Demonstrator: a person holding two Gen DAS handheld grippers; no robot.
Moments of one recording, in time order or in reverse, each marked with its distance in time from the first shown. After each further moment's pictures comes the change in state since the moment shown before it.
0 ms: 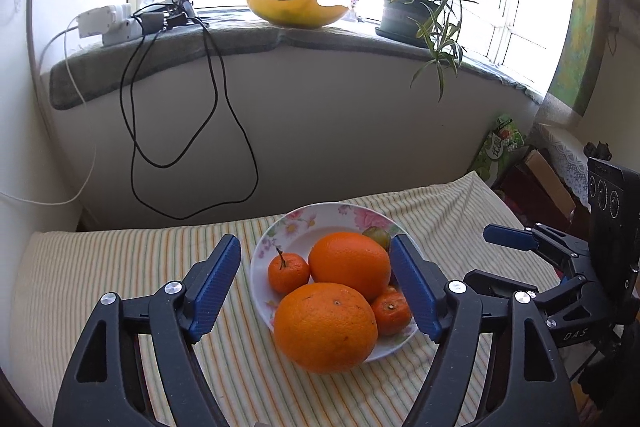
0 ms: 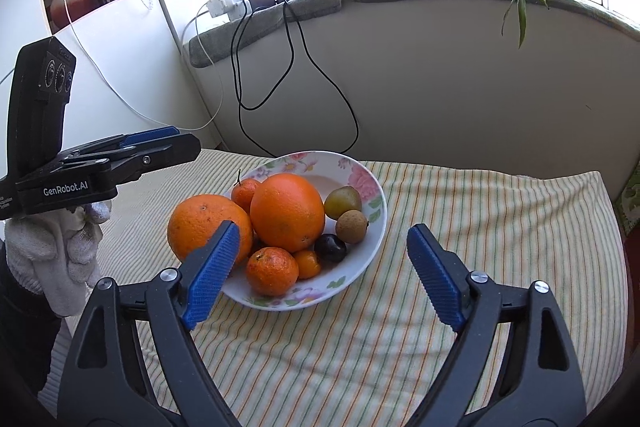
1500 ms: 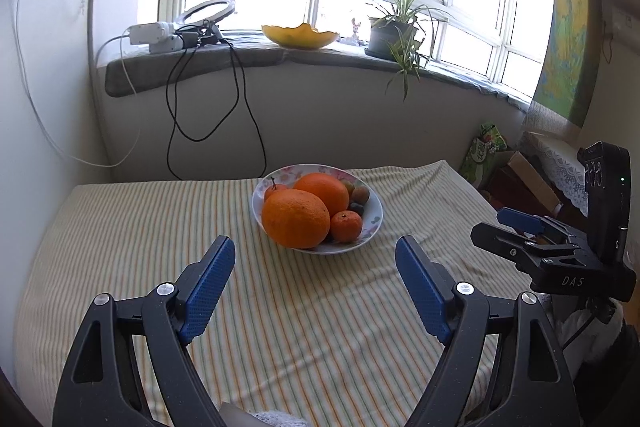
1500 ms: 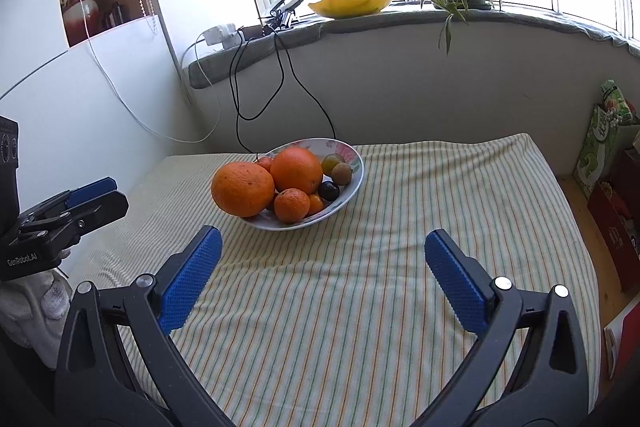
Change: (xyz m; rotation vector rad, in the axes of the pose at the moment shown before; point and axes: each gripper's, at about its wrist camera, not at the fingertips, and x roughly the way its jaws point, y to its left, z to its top) left arm -0.107 -0.038 -0.079 -0.028 -0.099 0.046; right arm -0.105 0.029 -0.064 0.058 -0.113 -0.103
